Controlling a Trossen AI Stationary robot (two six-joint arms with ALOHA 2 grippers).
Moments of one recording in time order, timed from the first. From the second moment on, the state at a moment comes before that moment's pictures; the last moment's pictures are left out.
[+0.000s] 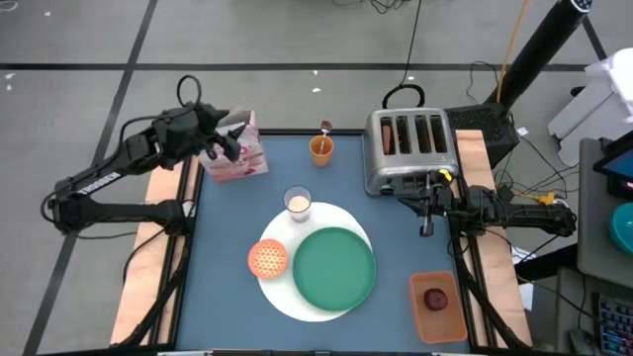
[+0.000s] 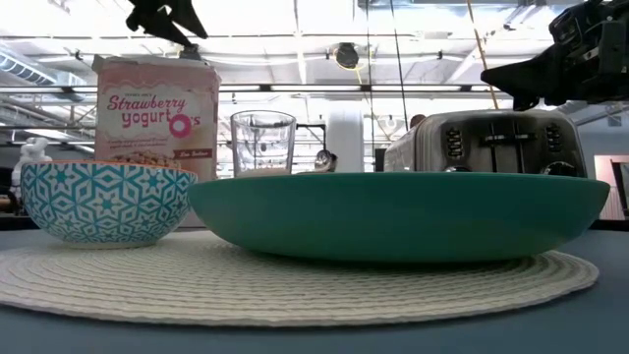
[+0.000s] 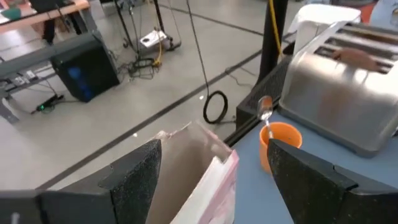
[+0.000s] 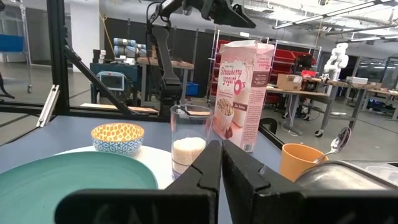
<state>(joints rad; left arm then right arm) 0.46 0.90 1.12 -0.63 -0.38 -0.05 -0.04 0.02 0.01 0.11 0.08 -0.12</state>
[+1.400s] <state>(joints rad) 0.67 1.14 1.12 -0.87 -0.22 0.06 -0.04 0.02 0.02 0.11 0.08 -0.12</state>
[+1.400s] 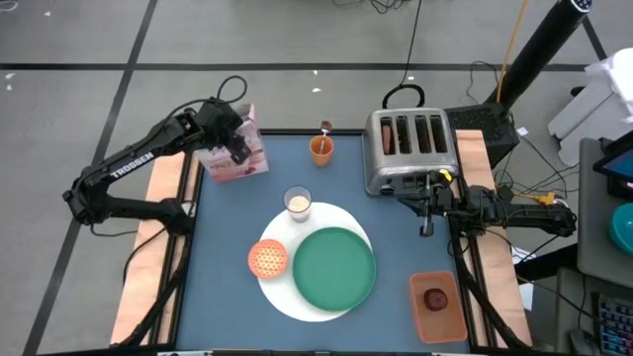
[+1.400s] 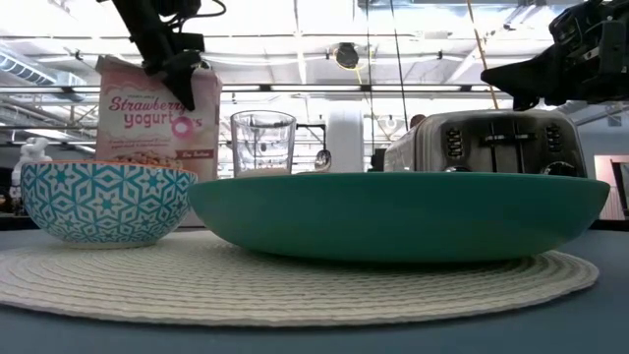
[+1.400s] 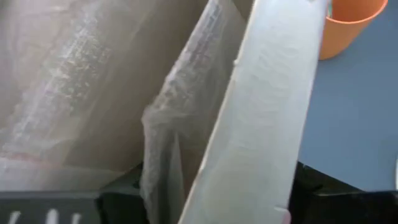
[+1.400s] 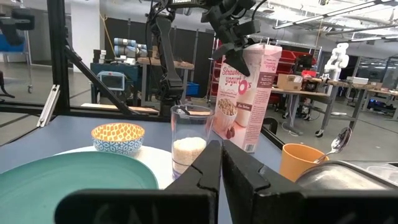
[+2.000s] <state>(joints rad) 0.67 1.14 1.12 -0.89 -0.21 0.06 -0.04 0.02 0.02 0.11 0.08 -0.12</state>
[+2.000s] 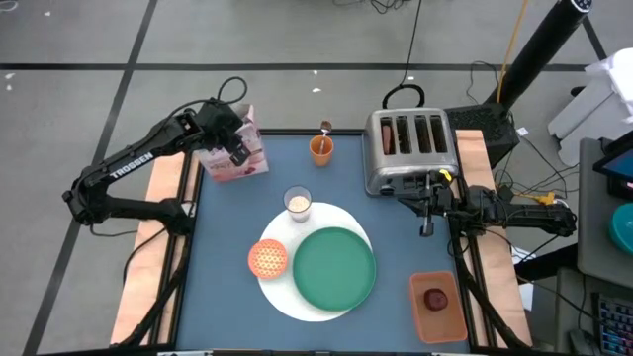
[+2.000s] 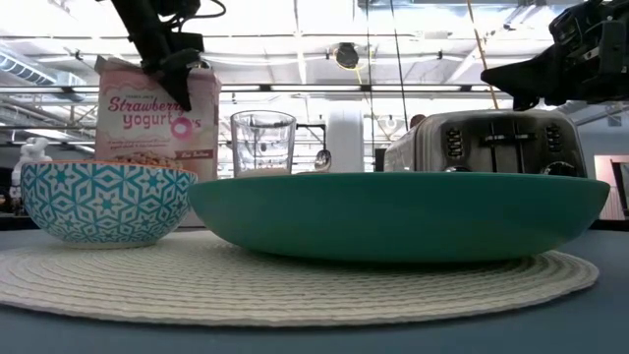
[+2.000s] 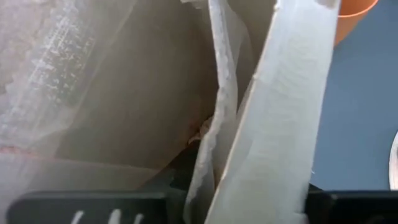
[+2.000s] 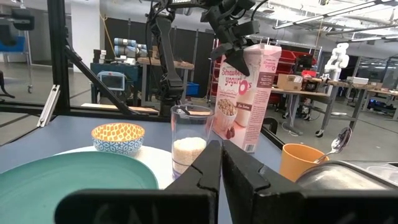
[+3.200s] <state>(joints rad) 0.65 0.97 1.12 -0.86 -0.19 0.02 -0.04 0.02 0.01 0.24 0.08 -0.05</state>
